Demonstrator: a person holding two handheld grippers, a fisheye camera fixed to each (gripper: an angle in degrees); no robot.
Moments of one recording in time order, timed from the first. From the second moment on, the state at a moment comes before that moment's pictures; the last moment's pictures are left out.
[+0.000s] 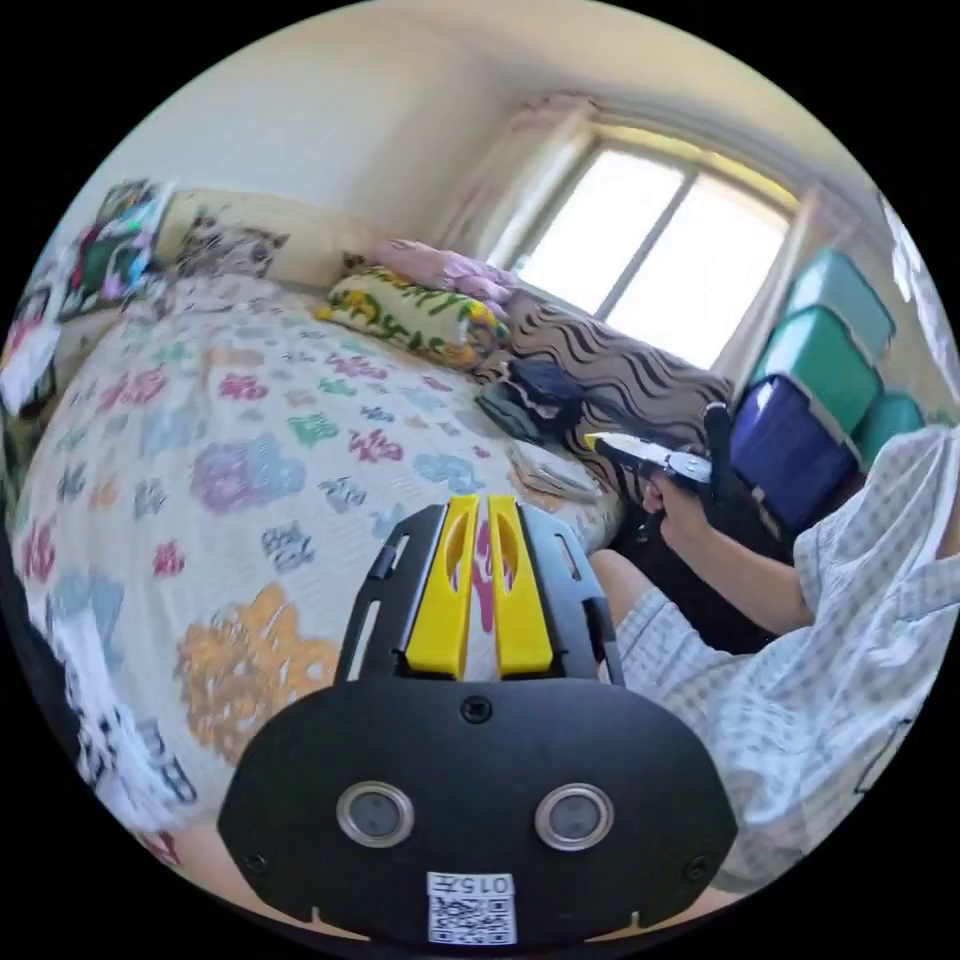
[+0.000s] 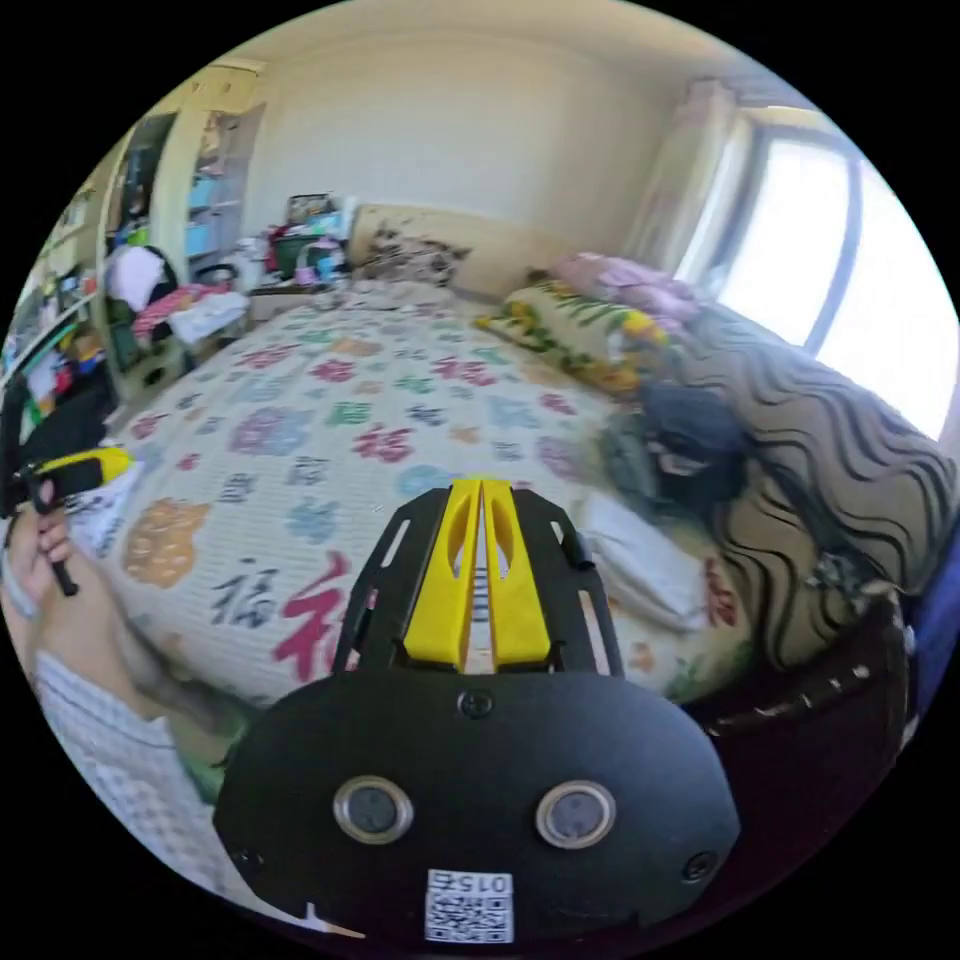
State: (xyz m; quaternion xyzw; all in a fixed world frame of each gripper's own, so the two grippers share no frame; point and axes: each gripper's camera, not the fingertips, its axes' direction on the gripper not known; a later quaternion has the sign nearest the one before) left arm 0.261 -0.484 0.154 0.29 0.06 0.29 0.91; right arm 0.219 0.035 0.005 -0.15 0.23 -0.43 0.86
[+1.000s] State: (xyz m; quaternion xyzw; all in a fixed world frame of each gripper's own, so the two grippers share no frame) left arm 0.795 -0.744 0.638 0.10 -0.01 0.48 0.87; right arm 0.204 -0.171 -0.041 -0.31 0.20 -0.36 0.86
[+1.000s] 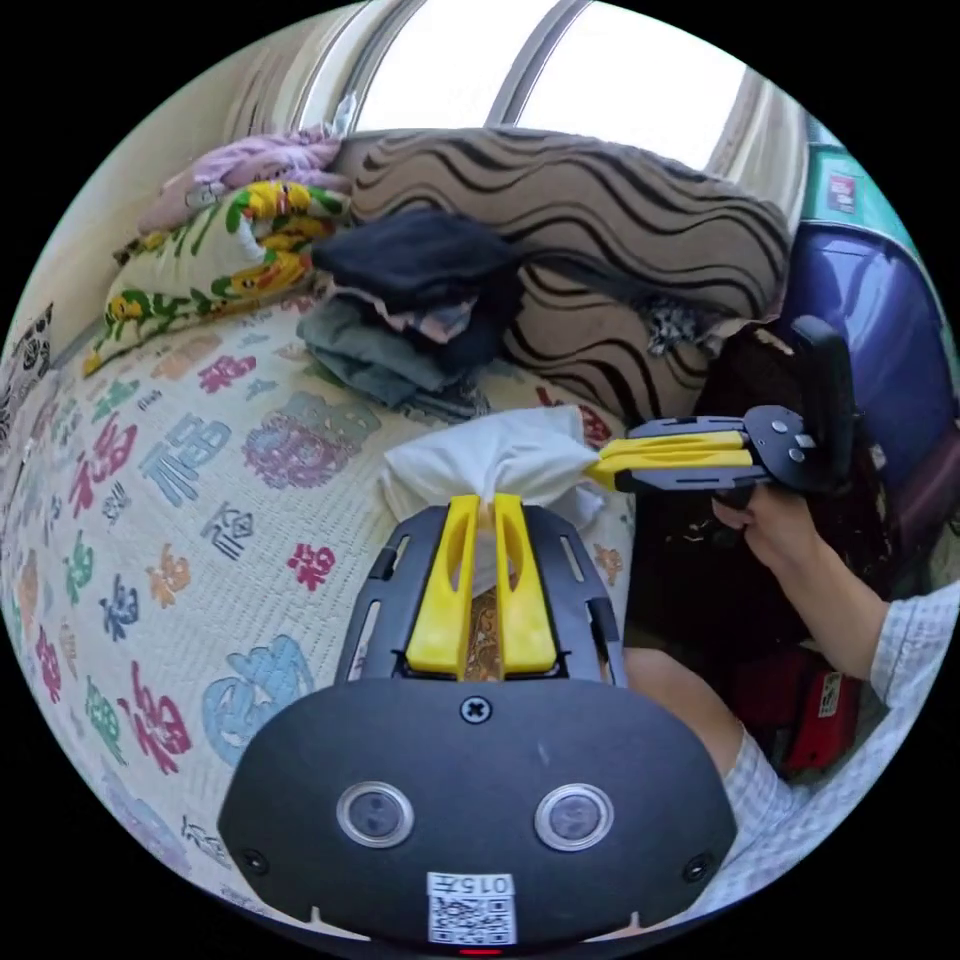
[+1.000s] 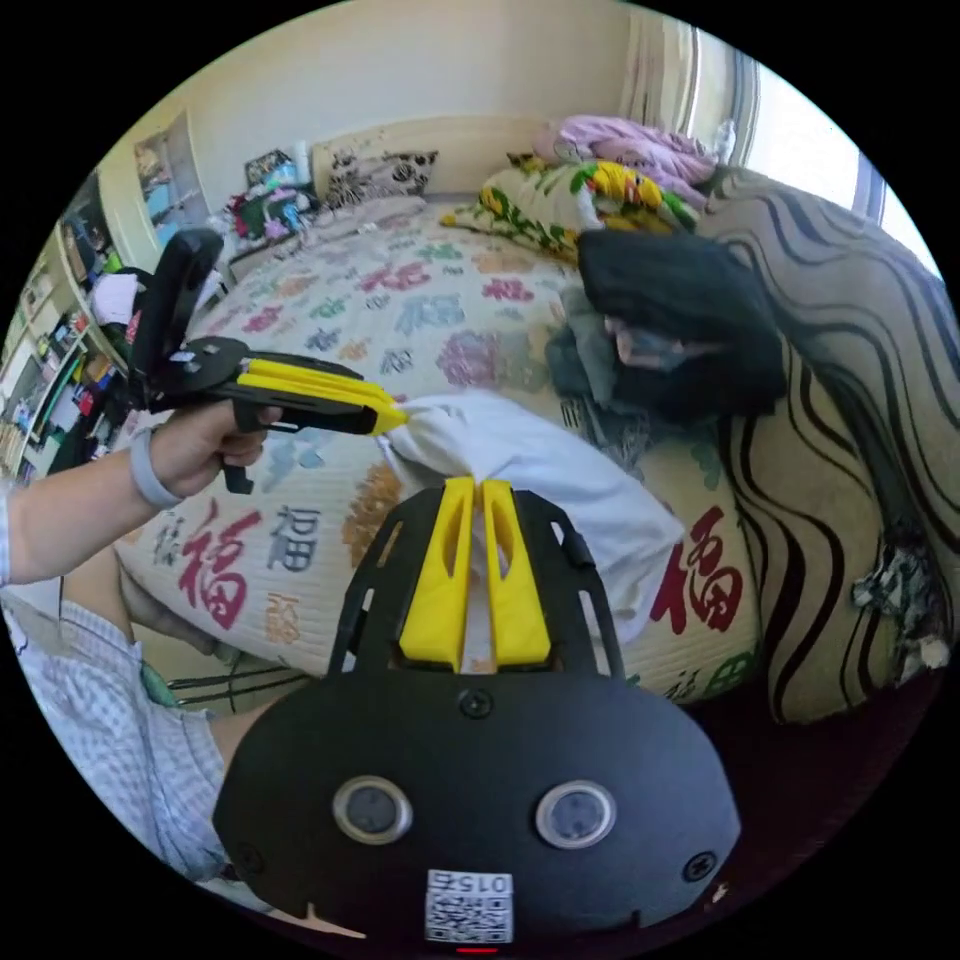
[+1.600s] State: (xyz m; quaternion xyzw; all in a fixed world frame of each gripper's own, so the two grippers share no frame) left arm 0.600 -0.450 0.294 0.35 -0.09 0.41 0.84; right arm -0.271 -0.107 -0.250 -0.14 0.00 -0.56 0.82
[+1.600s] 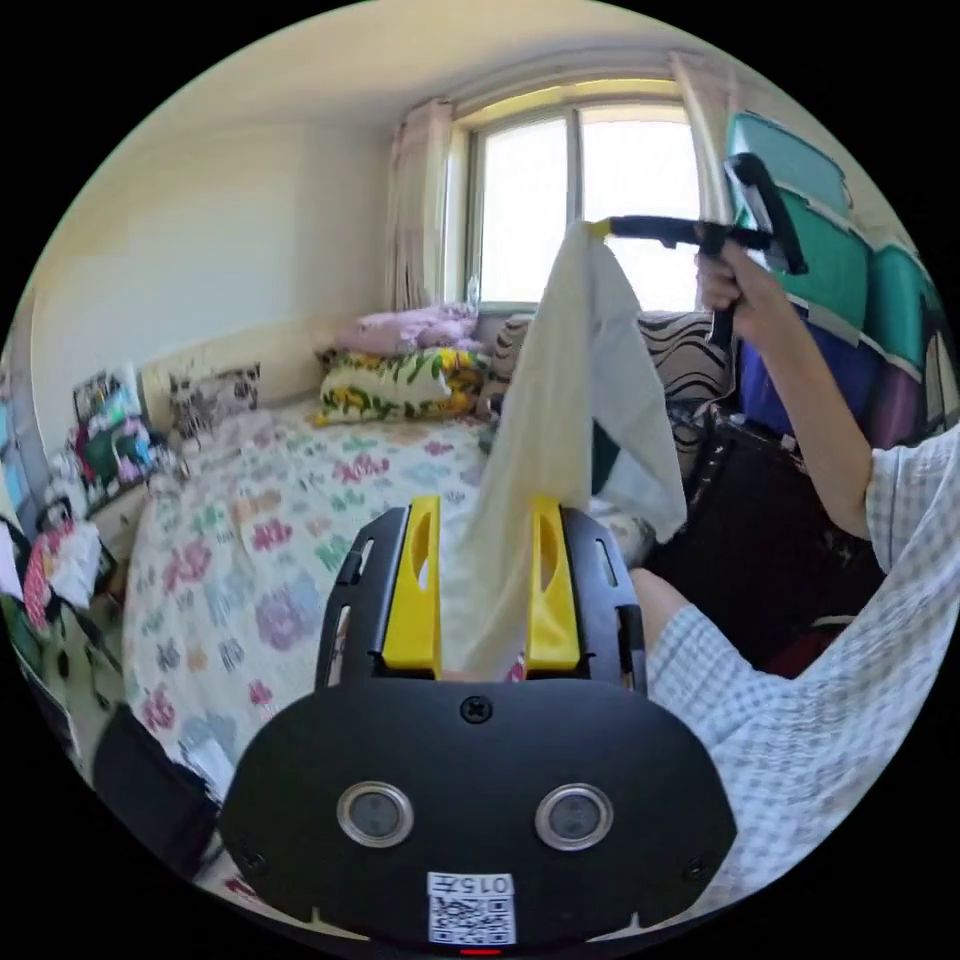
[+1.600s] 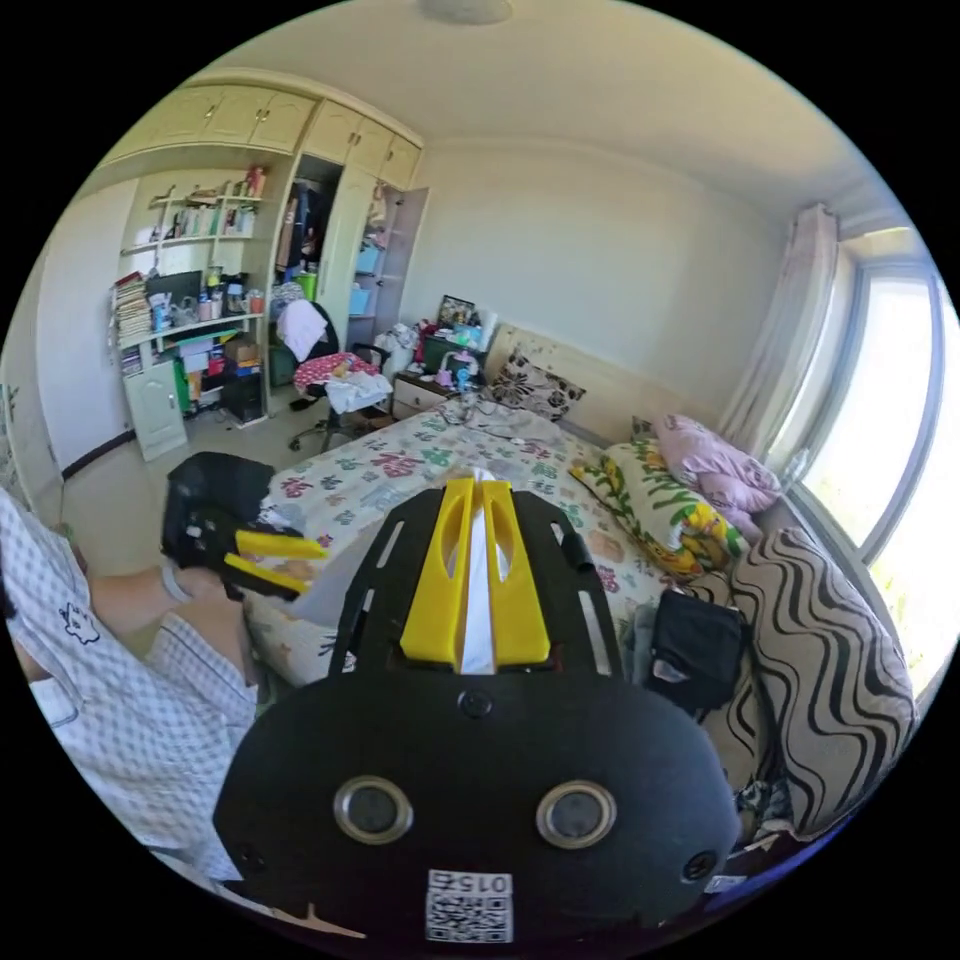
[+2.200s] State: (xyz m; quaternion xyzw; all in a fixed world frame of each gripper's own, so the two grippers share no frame) left arm 0.563 -0.363 0.343 0.33 -0.07 0.36 0.87; right arm -0.316 -0.040 -0.236 -0.18 -0.07 -0.53 0.82
